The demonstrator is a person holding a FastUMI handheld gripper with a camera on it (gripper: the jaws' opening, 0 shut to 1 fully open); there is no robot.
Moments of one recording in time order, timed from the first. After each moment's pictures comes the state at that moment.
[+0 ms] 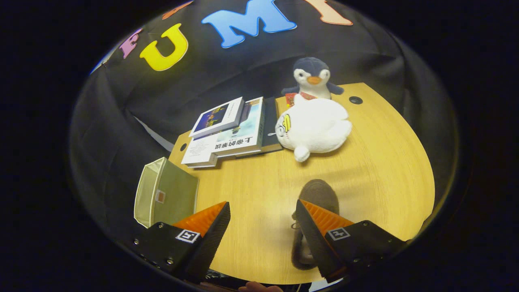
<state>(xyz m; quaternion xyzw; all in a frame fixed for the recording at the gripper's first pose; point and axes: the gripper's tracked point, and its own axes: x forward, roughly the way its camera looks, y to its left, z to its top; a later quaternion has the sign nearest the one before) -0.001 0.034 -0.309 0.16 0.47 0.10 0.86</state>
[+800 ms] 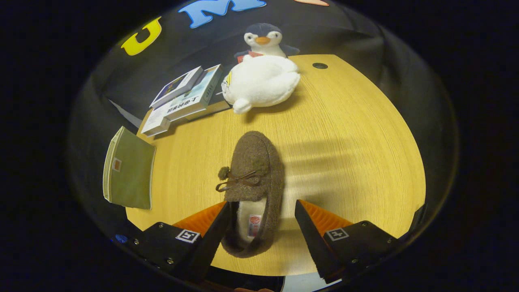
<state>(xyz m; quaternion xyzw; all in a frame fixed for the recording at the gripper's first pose) -0.066 -0.042 -0.394 0.11 0.57 0.05 0.81</state>
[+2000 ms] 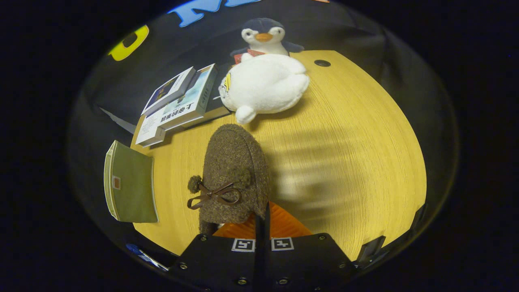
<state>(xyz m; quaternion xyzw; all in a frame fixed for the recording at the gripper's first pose) -0.021 -0.011 -0.374 0.12 0.58 0.03 0.81</state>
